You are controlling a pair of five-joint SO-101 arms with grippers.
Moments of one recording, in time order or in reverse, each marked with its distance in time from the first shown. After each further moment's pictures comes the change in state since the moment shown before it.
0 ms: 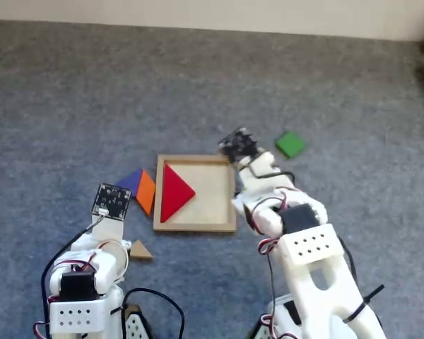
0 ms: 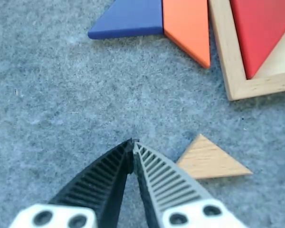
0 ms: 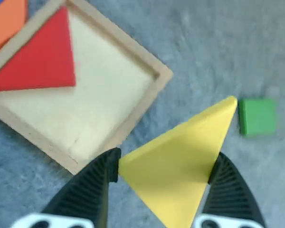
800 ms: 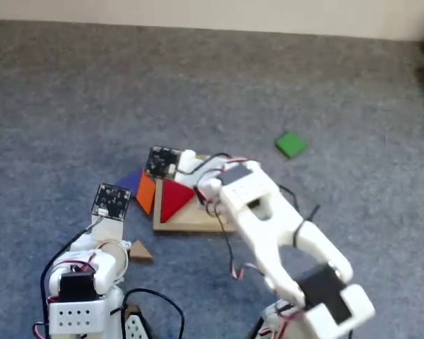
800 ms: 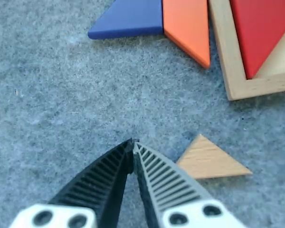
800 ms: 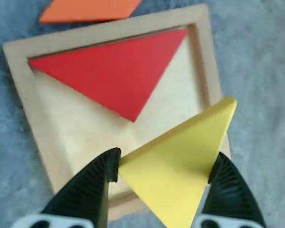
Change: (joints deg) left arm 0.0 0.0 0.0 0.0 0.0; right arm -12.7 39.4 -22.3 -5.3 25.4
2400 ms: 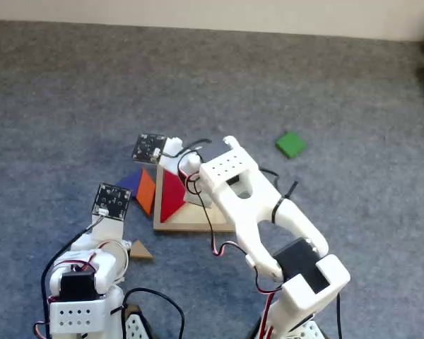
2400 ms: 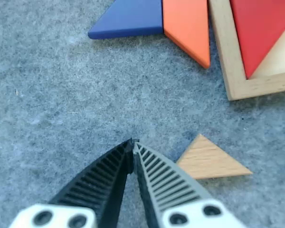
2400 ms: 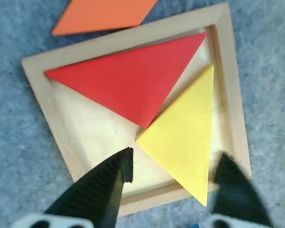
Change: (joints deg) left arm 0.0 0.0 0.0 0.0 0.0; right arm -2.2 12.3 -20.0 18.5 -5.3
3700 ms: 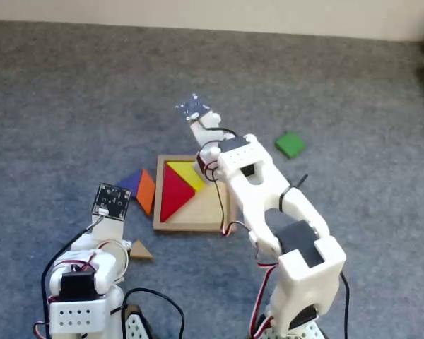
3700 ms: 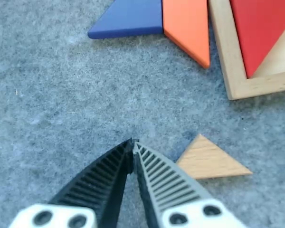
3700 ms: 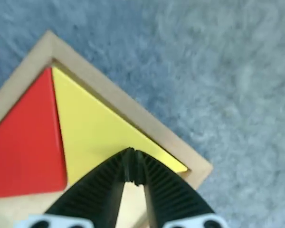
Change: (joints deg) left arm 0.0 0.0 0.0 0.0 0.0; right arm 8.0 9.5 0.9 -18.7 -27.2
